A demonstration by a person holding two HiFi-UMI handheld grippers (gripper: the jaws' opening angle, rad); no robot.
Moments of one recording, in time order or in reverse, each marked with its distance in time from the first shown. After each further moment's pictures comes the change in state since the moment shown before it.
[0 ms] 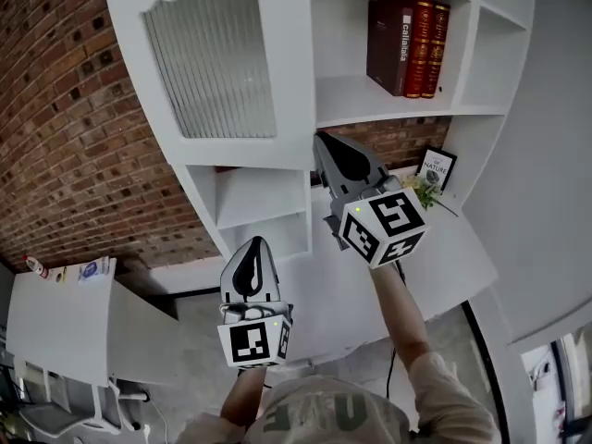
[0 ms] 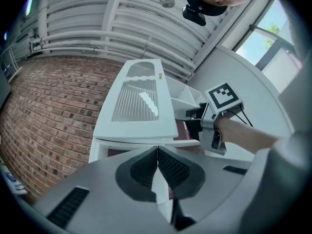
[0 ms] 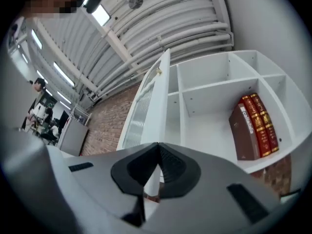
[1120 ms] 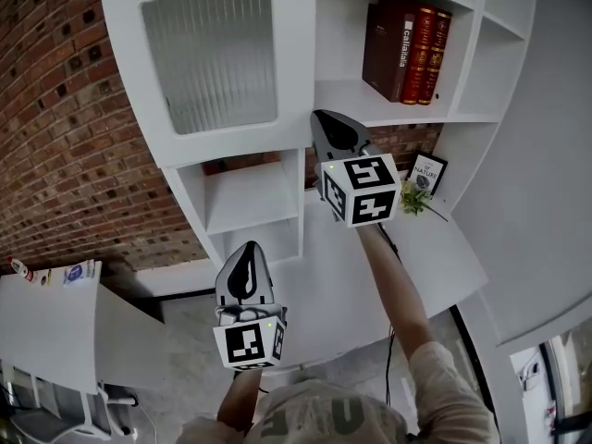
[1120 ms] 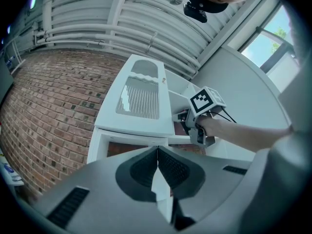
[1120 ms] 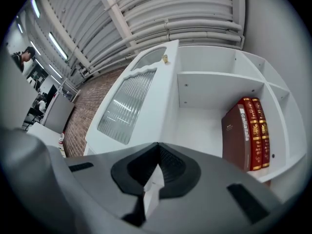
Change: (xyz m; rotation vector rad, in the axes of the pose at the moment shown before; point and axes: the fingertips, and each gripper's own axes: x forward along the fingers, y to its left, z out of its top) left arm 0.014 0.012 -0.025 -0.049 0.026 0.001; right arm 0.059 -0.054 -0.031 -0.153 0.148 -0.149
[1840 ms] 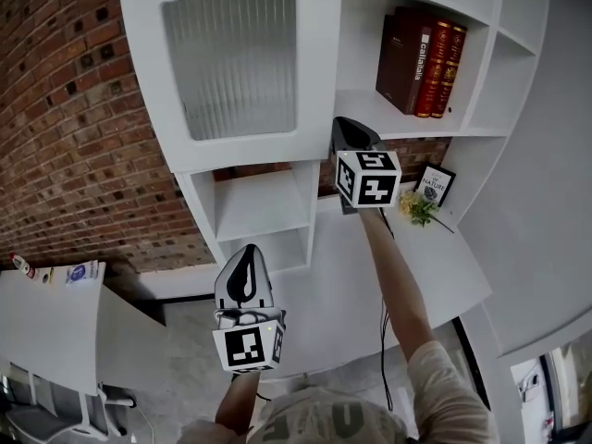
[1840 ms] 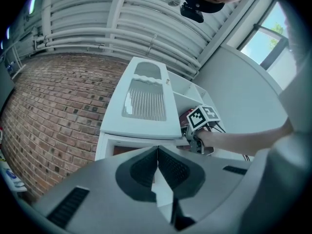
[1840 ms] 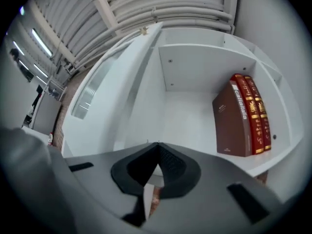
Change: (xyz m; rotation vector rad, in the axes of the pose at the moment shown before) left arm 0.004 0.025 0.005 0.025 -0.015 0.025; right arm 0.045 -0.045 -0.060 0.078 0.107 -0.111
